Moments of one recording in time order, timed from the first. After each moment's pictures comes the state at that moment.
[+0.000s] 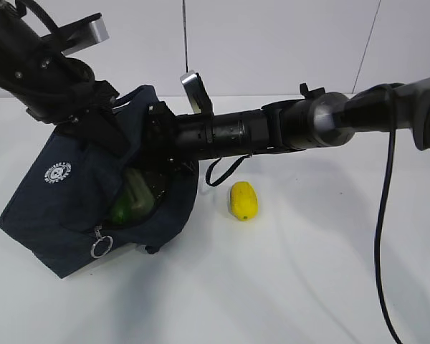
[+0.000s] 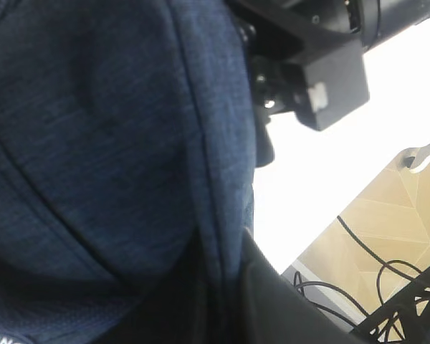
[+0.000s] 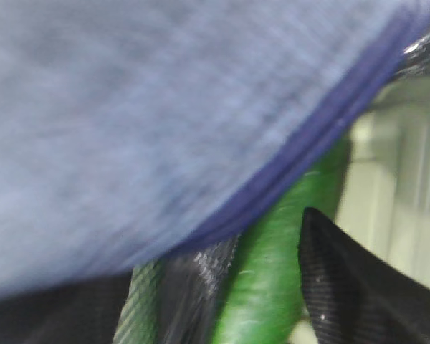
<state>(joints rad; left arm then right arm) -0.30 1.76 -1.38 -0.61 1.08 0.43 0.40 2.39 -1.67 1.78 1.05 -0.98</state>
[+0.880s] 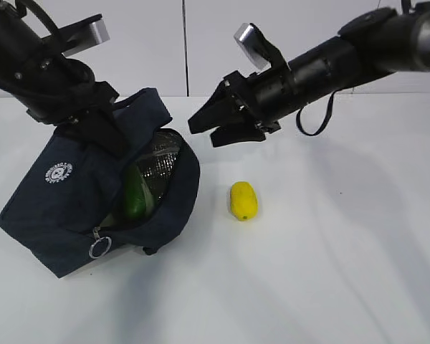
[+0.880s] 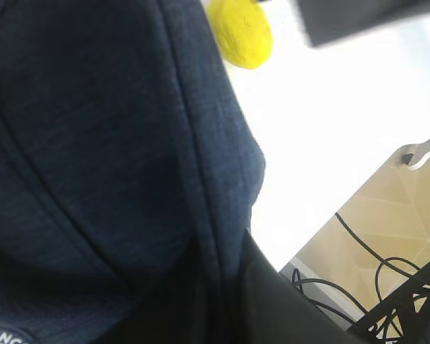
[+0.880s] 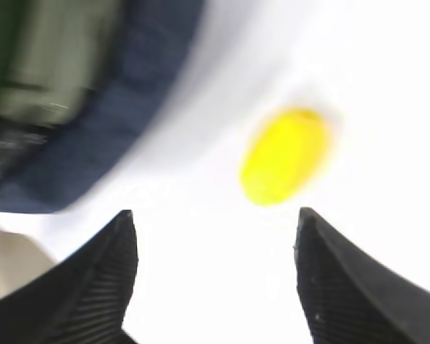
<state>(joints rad) -0.30 1.76 -1.38 -0.61 1.08 0.43 0.21 2.16 -1.68 1.15 1.18 -0.77</state>
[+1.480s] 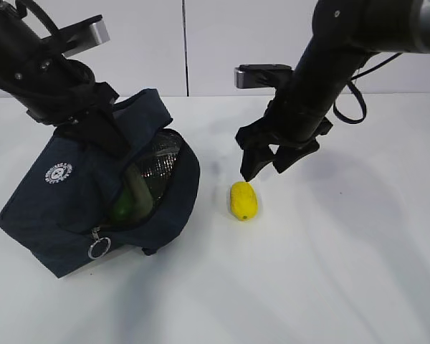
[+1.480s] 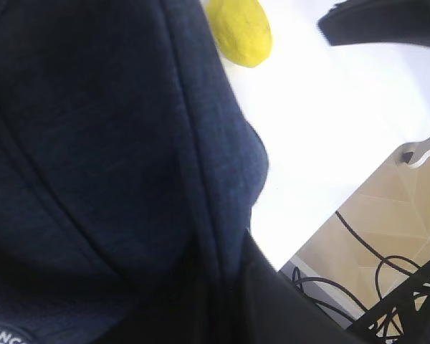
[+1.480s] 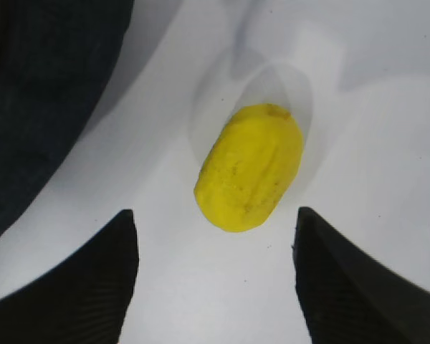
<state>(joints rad) -0.30 1.76 -1.38 -0.61 1.08 0.43 0.33 2.04 -1.64 0.30 1.06 -0.24</state>
